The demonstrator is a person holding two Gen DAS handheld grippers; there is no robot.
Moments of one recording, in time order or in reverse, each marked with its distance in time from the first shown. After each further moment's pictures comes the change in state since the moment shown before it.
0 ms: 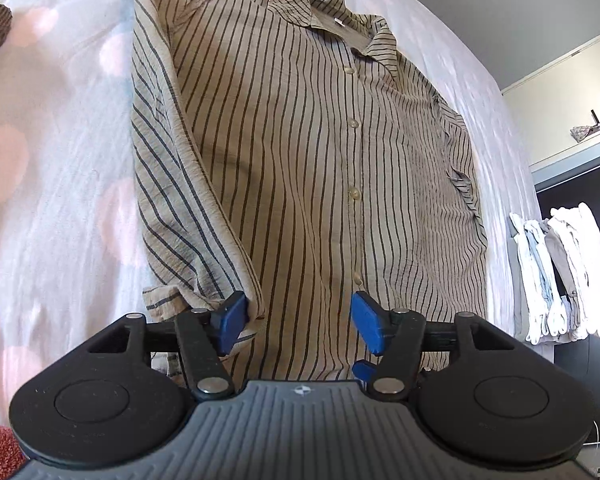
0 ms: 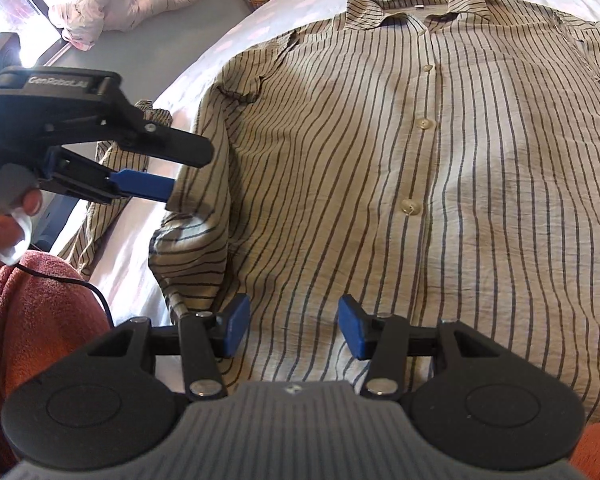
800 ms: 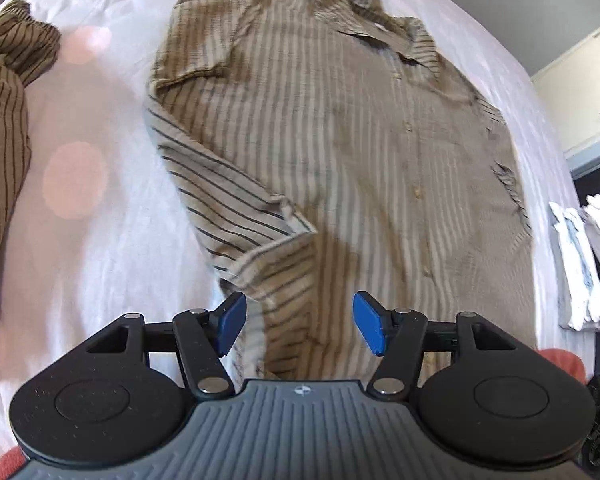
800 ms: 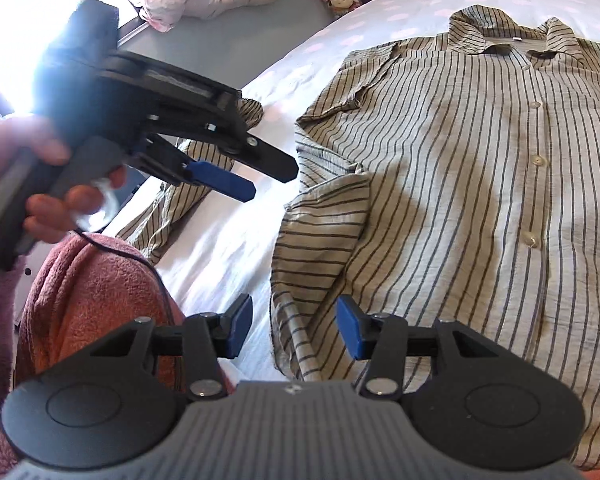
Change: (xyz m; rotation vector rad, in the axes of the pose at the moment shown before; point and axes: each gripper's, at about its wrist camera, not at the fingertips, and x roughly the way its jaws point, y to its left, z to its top) left arm -0.014 0.042 0.005 0.036 0.000 0.144; right arm 0.014 0.060 -0.001 -0.146 -0.015 0.154
